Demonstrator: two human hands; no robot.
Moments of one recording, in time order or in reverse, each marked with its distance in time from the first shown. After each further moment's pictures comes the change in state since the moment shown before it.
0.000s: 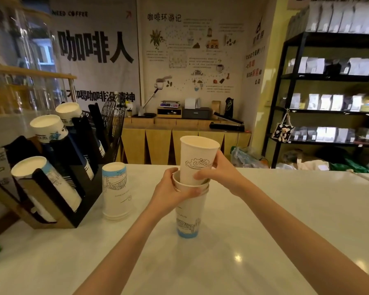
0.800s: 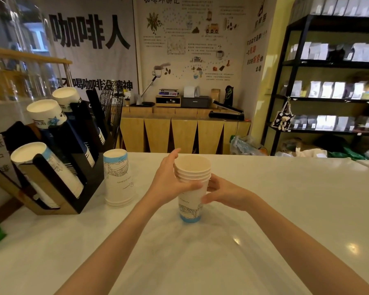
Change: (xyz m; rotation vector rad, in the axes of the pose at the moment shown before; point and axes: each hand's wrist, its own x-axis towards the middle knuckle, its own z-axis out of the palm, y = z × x) left_hand -0.002 -0.009 -0.008 0.244 0.009 0.128; right_hand -0.030 0.065 0.009 0.127 -0.373 0.320
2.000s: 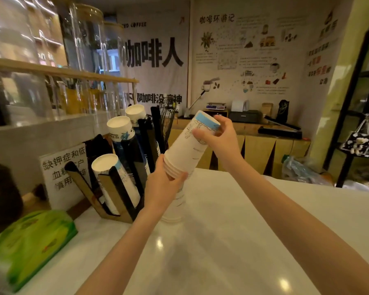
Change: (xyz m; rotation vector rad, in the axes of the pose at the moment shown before) left_hand 0.010 -0.062 -0.108 0.124 0.508 -0.081; right_hand 0.130 -0.151 0.082 0.103 0.494 -0.603
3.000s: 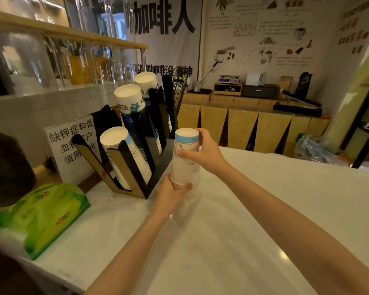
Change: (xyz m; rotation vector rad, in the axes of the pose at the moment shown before) left_hand -0.035 -0.068 0.012 0.089 -0.179 -0.463; right_hand -0.026 0.086 0.056 -0.319 -0.311 0.095
